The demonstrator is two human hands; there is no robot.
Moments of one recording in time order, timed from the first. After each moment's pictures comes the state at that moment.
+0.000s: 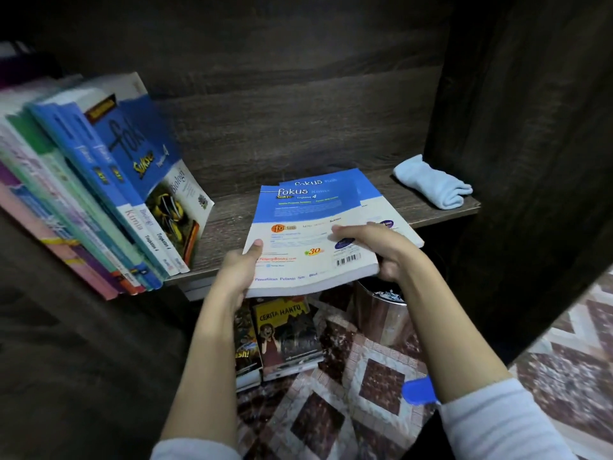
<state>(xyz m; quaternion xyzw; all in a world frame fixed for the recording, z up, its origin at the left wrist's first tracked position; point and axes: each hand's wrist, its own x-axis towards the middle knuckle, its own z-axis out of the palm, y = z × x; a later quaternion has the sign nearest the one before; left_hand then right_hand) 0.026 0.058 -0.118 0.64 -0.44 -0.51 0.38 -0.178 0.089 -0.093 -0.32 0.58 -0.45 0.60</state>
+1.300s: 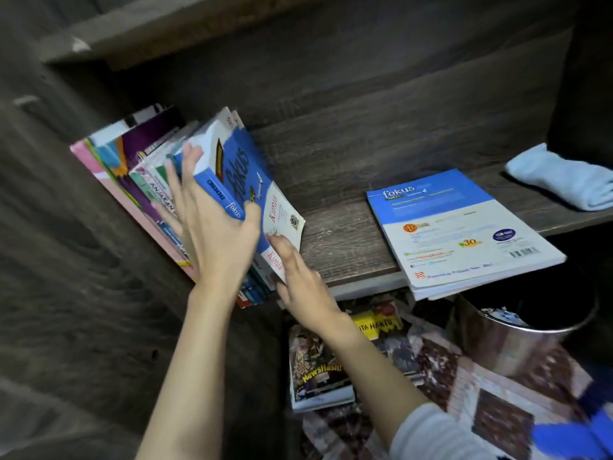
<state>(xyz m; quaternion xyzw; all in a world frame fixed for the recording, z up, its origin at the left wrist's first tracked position) 0.119 0.070 -0.006 0.60 -0.62 0.14 0.49 0.033 0.063 -0.124 -0.76 0.42 -0.44 0.22</state>
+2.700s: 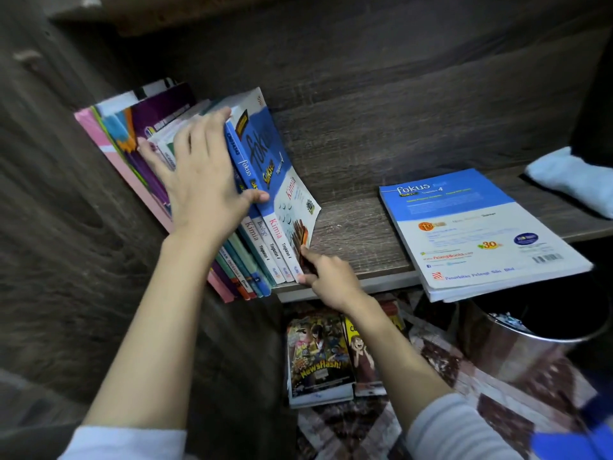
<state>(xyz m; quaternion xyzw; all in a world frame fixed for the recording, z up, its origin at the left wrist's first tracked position) 0.147 0.049 0.024 0.63 -0.69 0.27 0.25 0.018 0.023 -0.143 -0.75 0.57 -0.23 0.25</state>
